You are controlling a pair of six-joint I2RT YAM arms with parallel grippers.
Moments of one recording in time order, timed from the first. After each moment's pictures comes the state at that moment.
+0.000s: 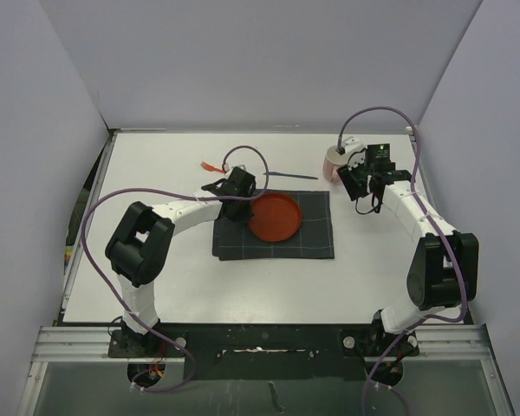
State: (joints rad) left arm -0.63 1.90 1.28 -0.36 -0.15 -0.71; right arm 0.09 1.57 1.19 -0.45 -0.06 -0.45
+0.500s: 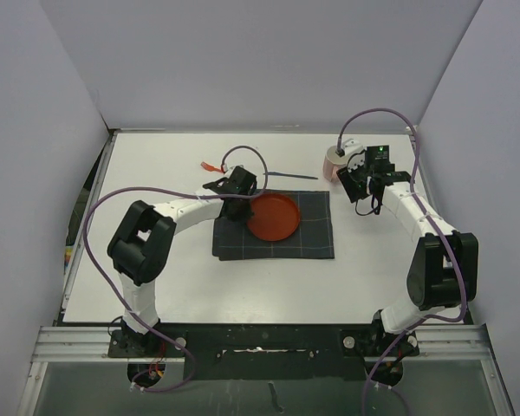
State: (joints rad) left arm -0.63 1.92 1.31 -0.42 -0.18 -0.74; right arm 0.09 1.57 1.18 -0.45 -0.07 -0.45
